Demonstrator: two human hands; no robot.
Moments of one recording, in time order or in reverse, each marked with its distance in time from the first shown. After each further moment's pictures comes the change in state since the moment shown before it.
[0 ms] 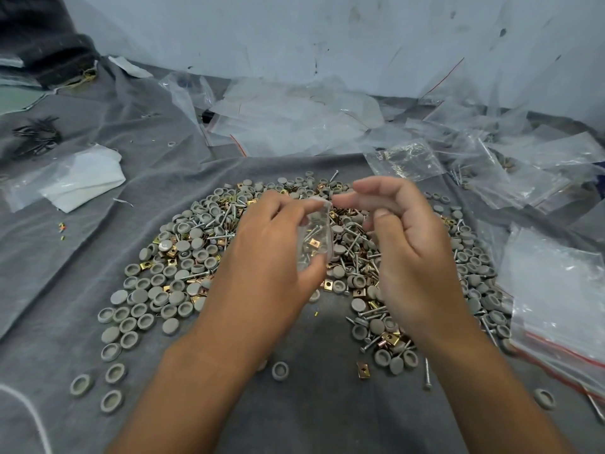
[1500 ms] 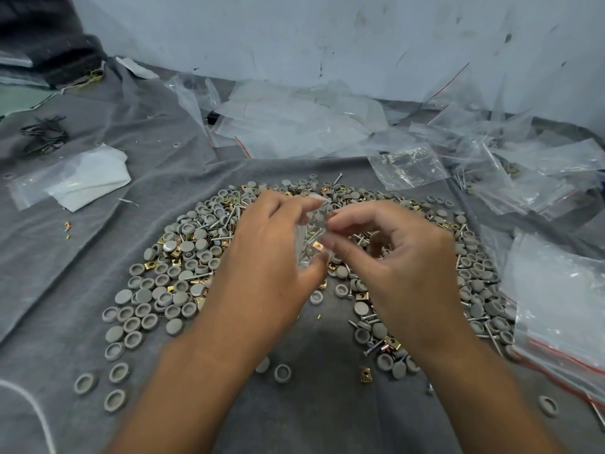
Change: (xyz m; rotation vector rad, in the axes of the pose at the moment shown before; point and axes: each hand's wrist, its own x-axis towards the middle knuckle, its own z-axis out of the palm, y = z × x) left_hand 0.002 -0.002 -0.004 -0.026 -0.014 -0.034; right_hand -0.001 -0.001 0.004 -0.120 -0.032 -0.246
